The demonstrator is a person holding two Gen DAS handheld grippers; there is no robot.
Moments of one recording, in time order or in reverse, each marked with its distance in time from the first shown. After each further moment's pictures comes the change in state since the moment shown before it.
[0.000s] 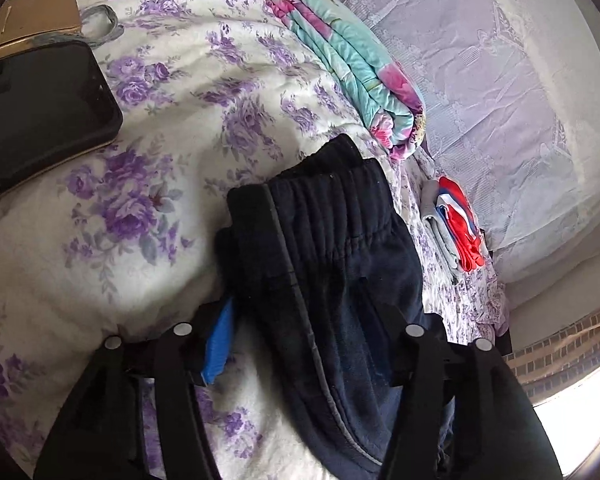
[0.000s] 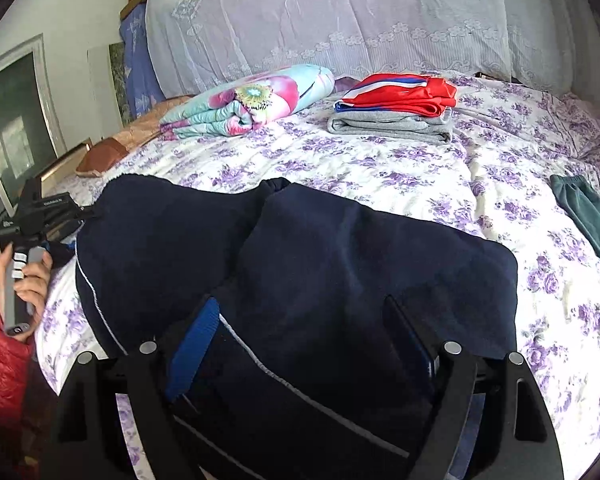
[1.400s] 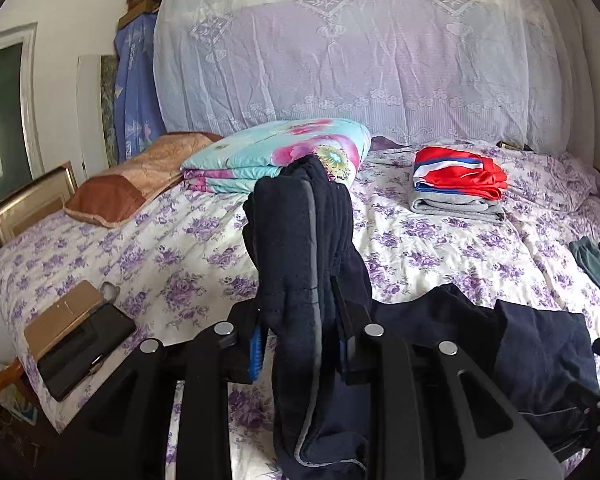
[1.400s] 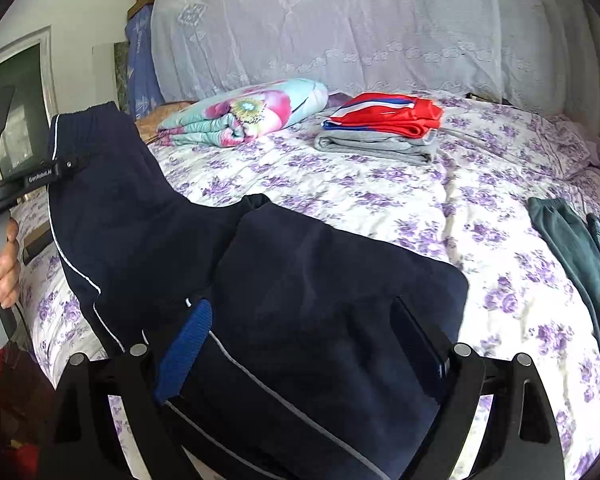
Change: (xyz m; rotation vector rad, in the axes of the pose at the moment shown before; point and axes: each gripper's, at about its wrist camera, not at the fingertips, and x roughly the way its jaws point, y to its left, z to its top) left arm -0.046 -0.200 -0.104 0.767 -0.402 0.426; right arm -0.030 -0.022 0.001 -0.047 -0.038 -0.051
